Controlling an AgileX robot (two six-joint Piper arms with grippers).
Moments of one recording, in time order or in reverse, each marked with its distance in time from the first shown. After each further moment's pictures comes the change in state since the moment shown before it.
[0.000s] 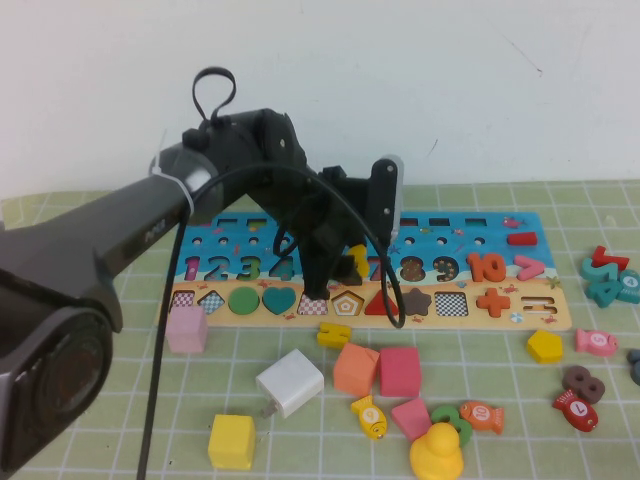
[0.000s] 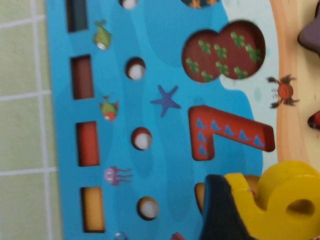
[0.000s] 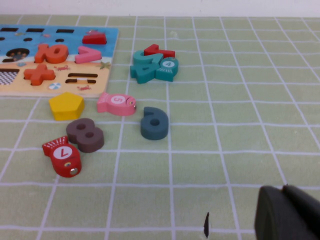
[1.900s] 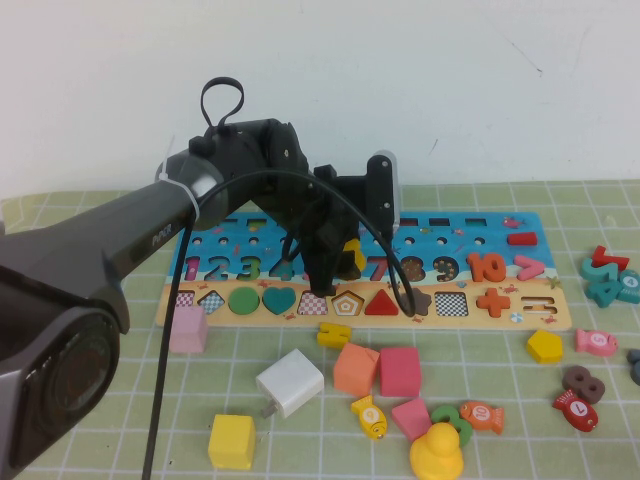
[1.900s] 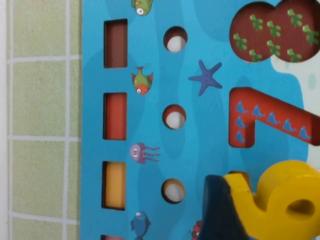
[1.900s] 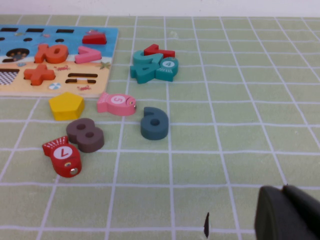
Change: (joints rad) right arm 0.000 0.000 0.000 0.000 0.000 0.000; left arm -0.002 0.021 0.000 0.048 -0.075 -0.128
